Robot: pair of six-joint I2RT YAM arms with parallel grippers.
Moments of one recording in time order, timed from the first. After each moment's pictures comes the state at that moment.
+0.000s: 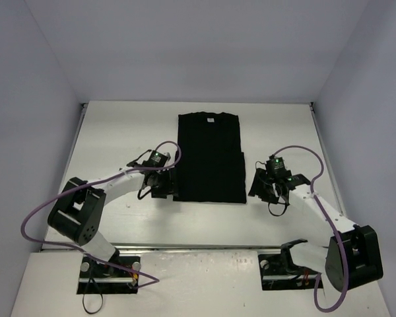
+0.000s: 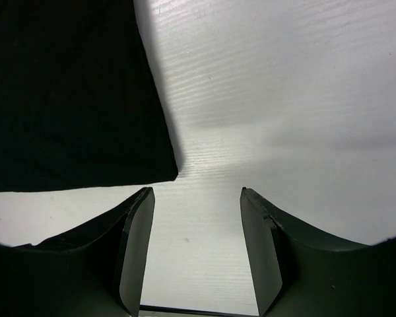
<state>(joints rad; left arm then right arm) -0.50 1.58 0.88 -0.42 0.17 -0.60 0.27 1.16 0.63 -0.55 -0.01 0.60</state>
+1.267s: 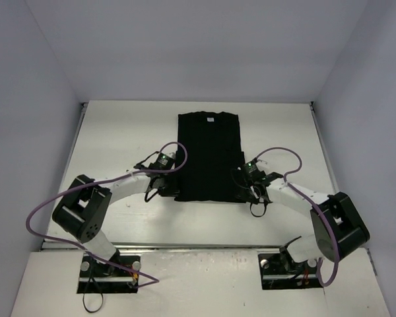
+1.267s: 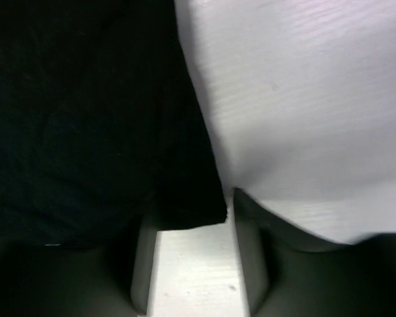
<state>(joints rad) -0.58 1.63 0.87 -0.32 0.10 -0.66 0.51 1.41 0.64 -0.39 0.17 0.83</state>
